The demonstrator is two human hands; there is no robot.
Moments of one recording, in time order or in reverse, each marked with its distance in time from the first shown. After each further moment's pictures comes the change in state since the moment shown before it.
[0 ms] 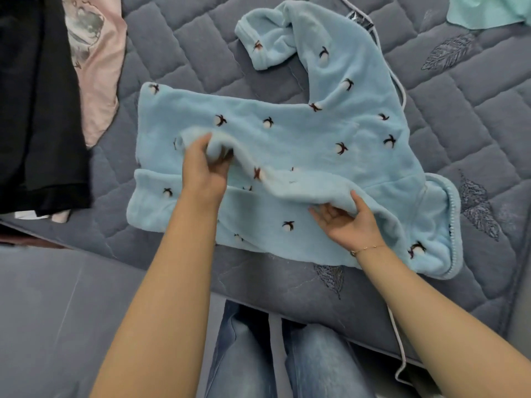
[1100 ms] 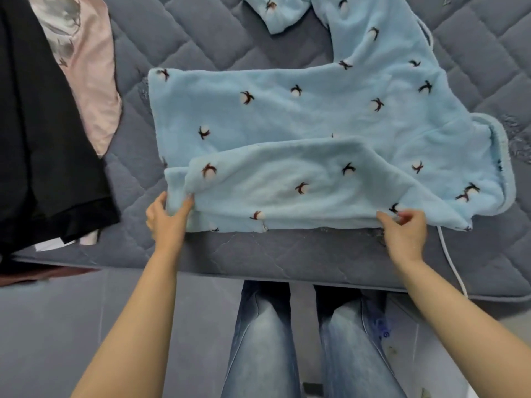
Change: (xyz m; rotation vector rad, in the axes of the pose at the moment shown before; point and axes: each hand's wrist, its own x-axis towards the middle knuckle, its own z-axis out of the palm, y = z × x) left_hand 0.098 0.059 -0.245 1.187 0.113 0.207; right_hand -0.020 0.116 -0.050 -0.996 0.791 -0.850
